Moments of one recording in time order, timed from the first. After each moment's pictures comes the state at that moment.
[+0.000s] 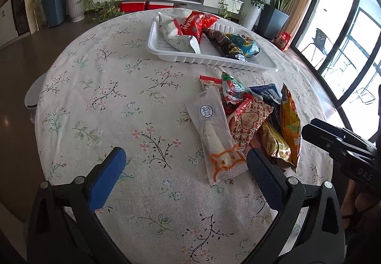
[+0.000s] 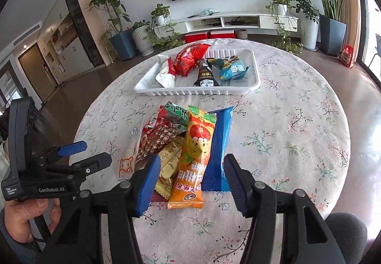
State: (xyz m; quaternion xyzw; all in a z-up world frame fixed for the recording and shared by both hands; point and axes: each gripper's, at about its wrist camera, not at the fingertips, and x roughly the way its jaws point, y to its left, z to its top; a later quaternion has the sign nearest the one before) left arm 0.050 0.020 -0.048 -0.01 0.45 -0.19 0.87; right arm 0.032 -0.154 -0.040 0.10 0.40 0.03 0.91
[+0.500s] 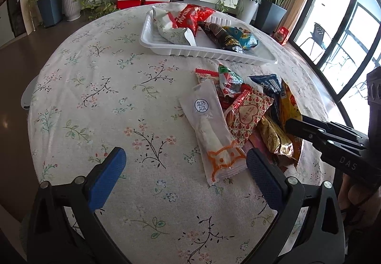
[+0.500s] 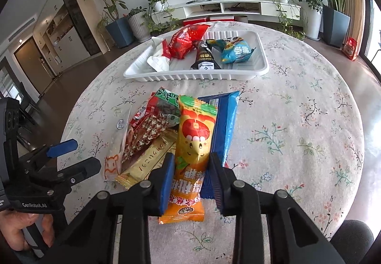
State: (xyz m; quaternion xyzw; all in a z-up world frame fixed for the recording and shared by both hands) left arm 0.055 0.009 -0.059 0.00 0.47 -0.19 0.86; right arm 0.053 -0.153 -0.062 0.10 0.43 0.04 0.90
